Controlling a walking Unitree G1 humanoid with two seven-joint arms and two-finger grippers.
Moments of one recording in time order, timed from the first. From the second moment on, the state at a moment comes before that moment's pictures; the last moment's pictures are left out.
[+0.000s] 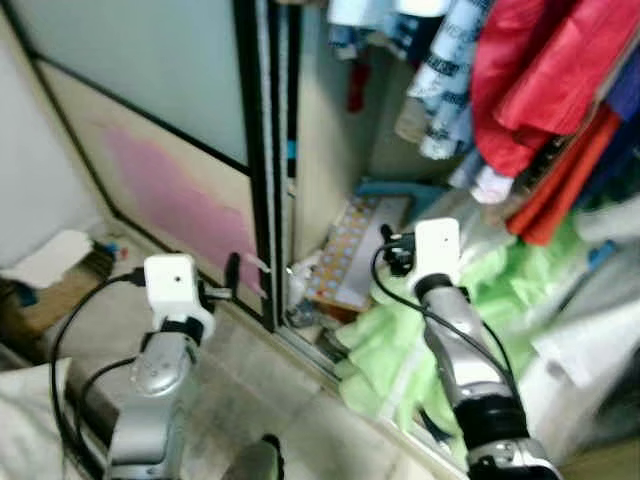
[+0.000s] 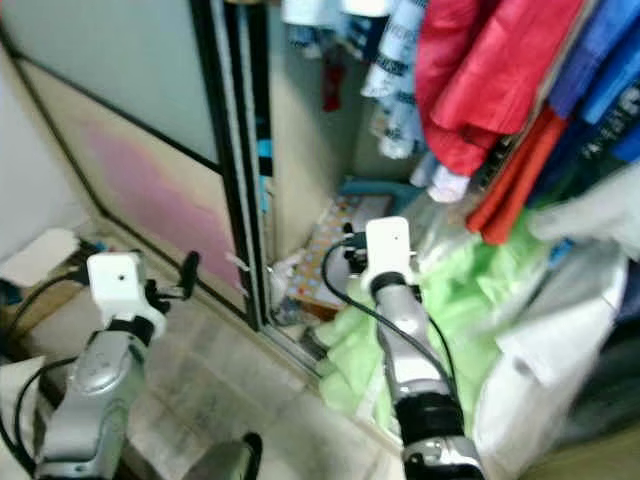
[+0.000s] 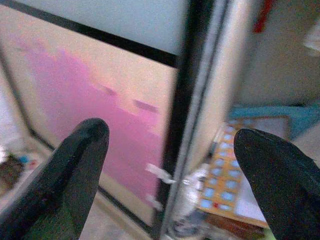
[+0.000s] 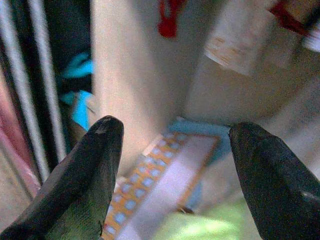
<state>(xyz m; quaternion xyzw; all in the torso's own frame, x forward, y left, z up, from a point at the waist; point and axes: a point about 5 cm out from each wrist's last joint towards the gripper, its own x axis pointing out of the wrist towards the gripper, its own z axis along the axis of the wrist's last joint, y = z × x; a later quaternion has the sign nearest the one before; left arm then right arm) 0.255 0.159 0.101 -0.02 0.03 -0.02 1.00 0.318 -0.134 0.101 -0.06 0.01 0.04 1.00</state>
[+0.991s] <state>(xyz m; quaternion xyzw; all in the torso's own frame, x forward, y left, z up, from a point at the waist) 0.267 0.152 0.107 -0.02 0.00 -0.01 1.00 0.335 -0.125 0.108 -0.07 -0.01 0.07 1.00</state>
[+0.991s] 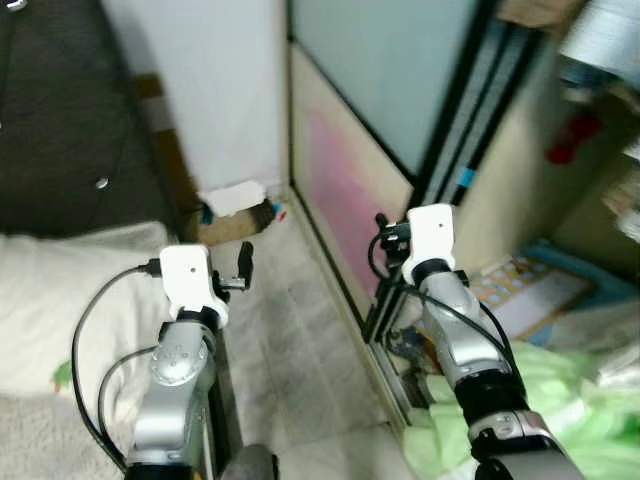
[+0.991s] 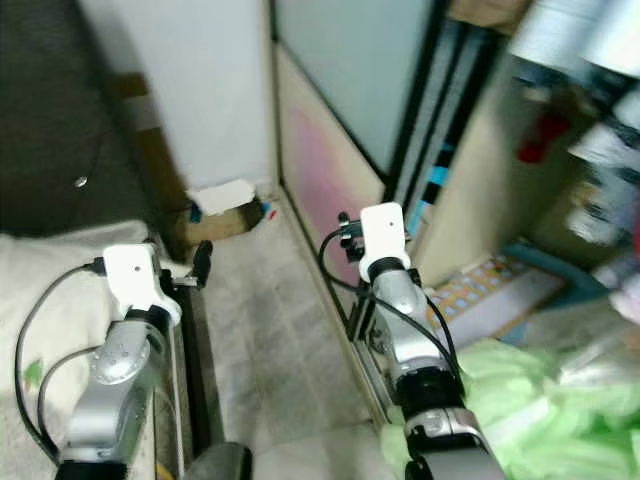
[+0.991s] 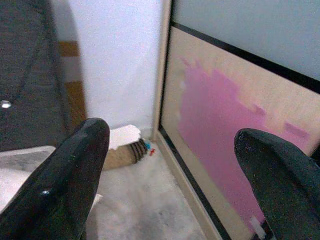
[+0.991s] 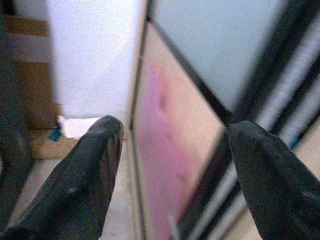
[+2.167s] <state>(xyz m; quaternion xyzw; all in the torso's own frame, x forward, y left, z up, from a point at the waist) 0.272 0.156 0.112 -0.05 -0.01 -0.01 1.00 0.341 -0.114 0.112 -0.06 -0.02 0.09 0.99</state>
